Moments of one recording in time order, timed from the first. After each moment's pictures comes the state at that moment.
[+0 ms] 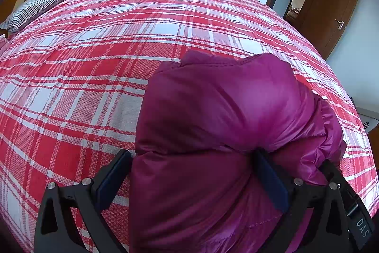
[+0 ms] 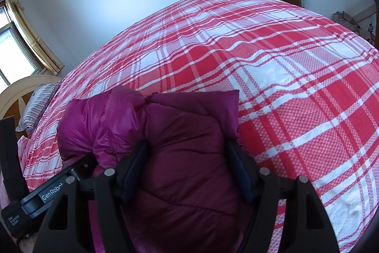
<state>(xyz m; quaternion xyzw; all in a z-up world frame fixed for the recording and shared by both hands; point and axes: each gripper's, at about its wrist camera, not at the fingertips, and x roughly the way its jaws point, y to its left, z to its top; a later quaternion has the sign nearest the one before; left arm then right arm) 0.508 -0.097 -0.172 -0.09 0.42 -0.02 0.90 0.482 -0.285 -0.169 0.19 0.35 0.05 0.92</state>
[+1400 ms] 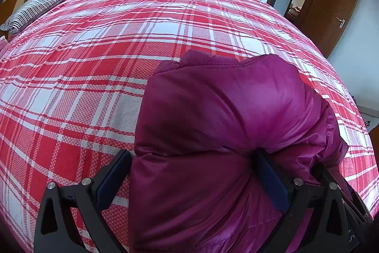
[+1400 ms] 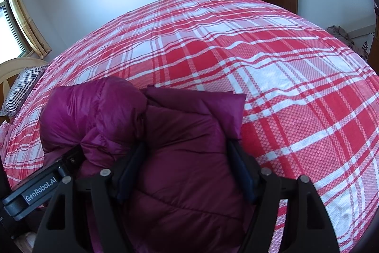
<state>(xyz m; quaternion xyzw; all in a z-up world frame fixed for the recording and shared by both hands) 0.511 -0.098 -0.173 -0.08 0.43 -0.01 0.90 0.491 -0.268 -0.169 0.12 0.38 0.01 0.92</state>
